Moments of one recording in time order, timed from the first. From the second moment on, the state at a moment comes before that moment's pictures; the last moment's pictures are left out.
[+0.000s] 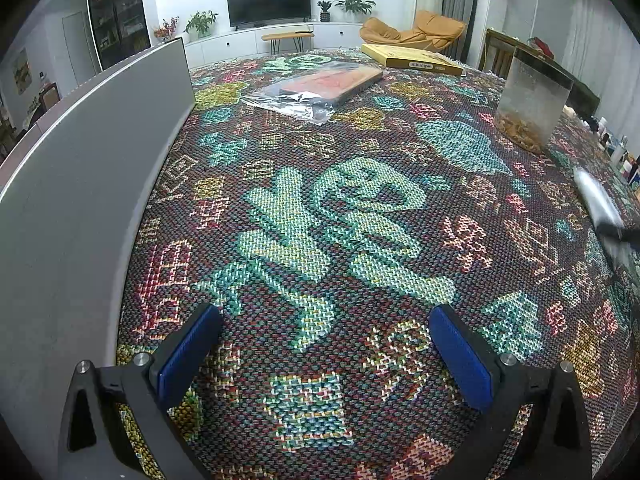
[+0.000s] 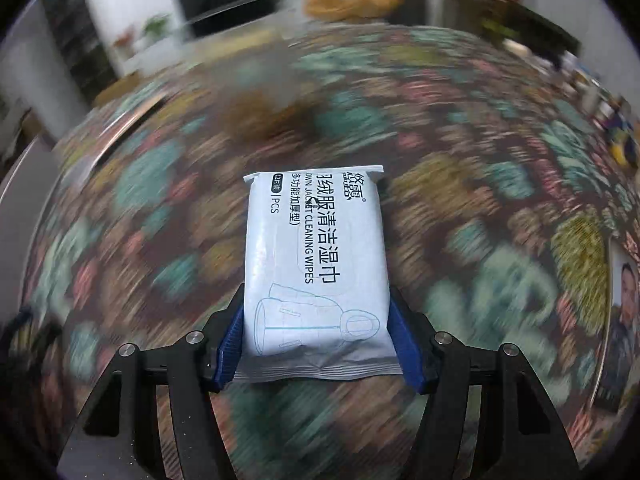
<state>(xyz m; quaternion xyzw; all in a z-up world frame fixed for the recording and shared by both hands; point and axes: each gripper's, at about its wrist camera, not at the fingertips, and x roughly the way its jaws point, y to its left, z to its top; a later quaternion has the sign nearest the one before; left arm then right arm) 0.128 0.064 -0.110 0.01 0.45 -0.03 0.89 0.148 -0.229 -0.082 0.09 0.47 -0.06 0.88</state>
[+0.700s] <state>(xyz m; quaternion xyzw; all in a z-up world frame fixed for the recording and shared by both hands) 0.129 0.063 -0.110 0.01 0.45 -0.02 0.89 0.248 -0.254 -0.093 0.04 0.43 -0.11 0.89</state>
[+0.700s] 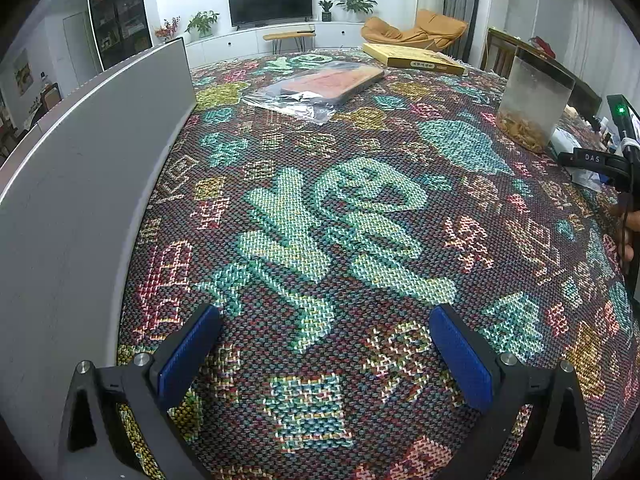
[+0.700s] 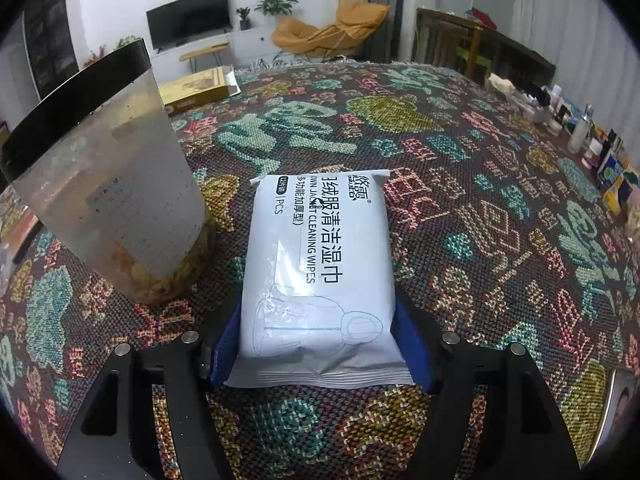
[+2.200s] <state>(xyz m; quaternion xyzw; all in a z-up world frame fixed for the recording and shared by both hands) 0.328 0.067 -0.050 0.14 0.49 -0.07 0.86 0.248 -0.254 -0.093 0.04 0.43 -0.11 0.89</state>
